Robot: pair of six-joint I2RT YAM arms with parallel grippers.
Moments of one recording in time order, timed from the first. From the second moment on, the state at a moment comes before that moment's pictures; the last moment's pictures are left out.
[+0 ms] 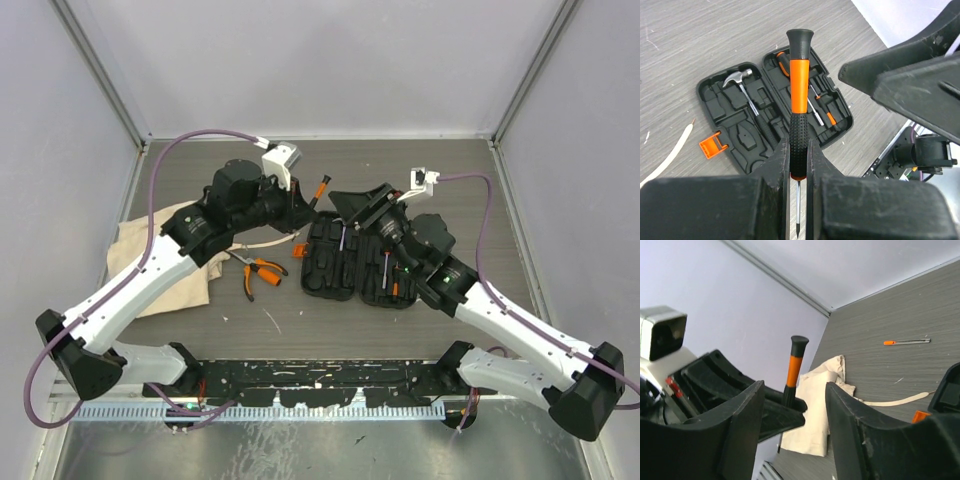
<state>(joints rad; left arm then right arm) -0.75 1.27 1.36 -0.48 0.15 -0.32 0.77 0.96 0.81 0.26 0.21 0.88</state>
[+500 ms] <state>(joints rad) -0.75 1.33 1.36 -0.43 0.24 -0.36 0.77 1.06 0.83 0.30 0.25 1.01</state>
